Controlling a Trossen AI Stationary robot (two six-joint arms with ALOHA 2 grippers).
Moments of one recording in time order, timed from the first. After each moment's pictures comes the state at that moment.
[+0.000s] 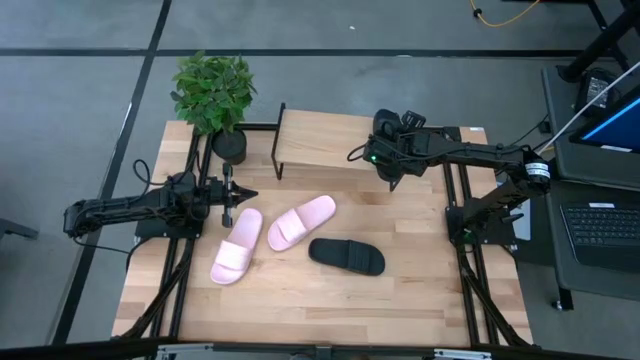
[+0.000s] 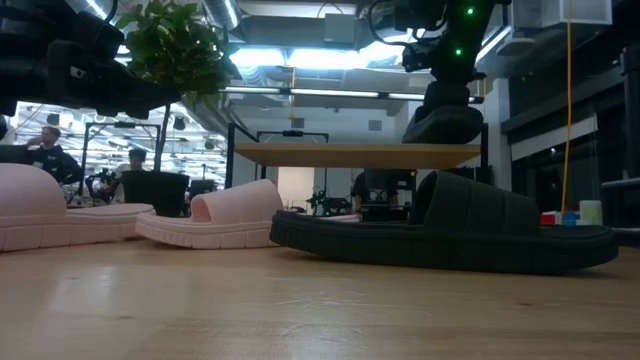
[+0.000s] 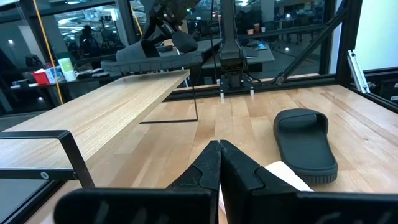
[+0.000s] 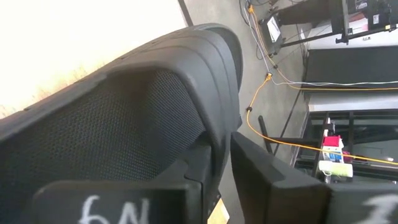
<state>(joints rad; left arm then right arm) 0.25 0.17 0.01 0.14 0.12 0.14 -0.25 1.50 1.29 -1.06 0.94 0.01</state>
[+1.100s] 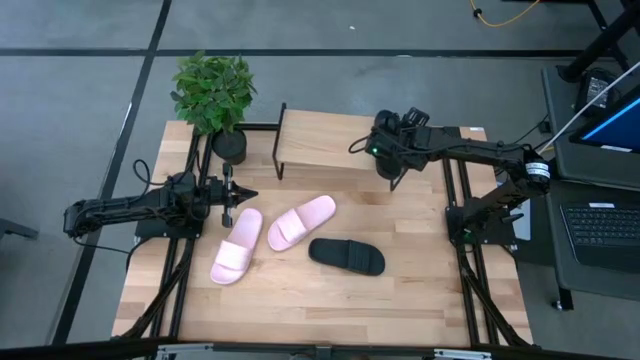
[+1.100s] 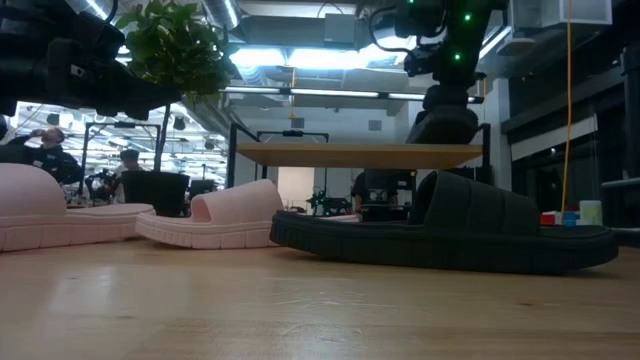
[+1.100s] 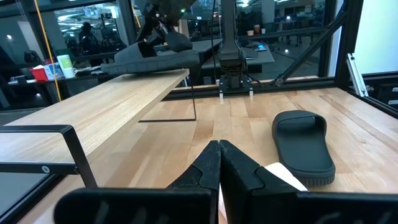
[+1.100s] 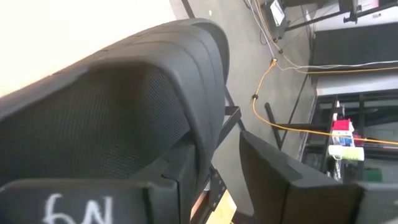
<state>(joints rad) 0.25 0.17 0.01 0.14 0.12 0.11 -0.31 1.50 1.29 -1.06 0.90 0.05</state>
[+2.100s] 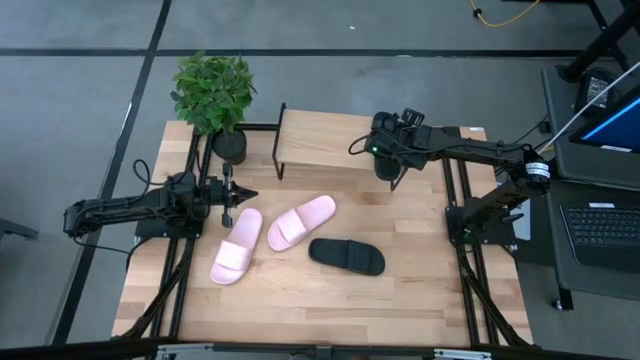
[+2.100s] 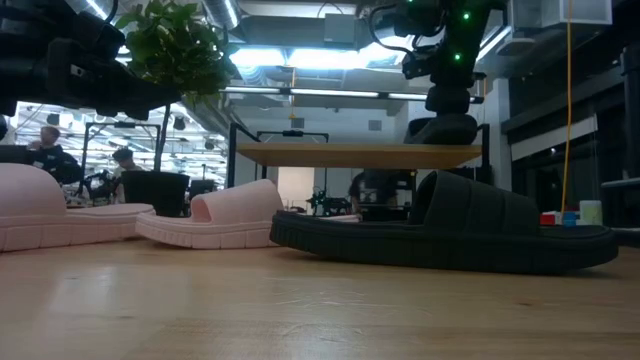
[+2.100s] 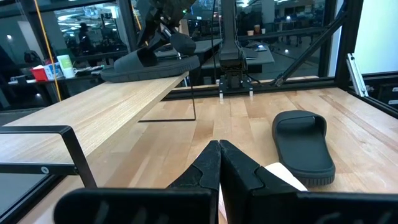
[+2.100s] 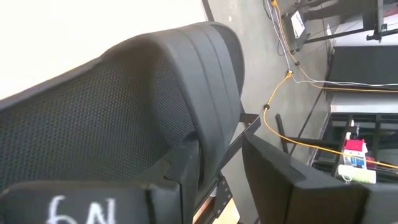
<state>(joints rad) 0.25 0.17 0.01 0.14 0.12 0.12 -0.31 1.50 1.29 -1.03 0.83 -0.07</state>
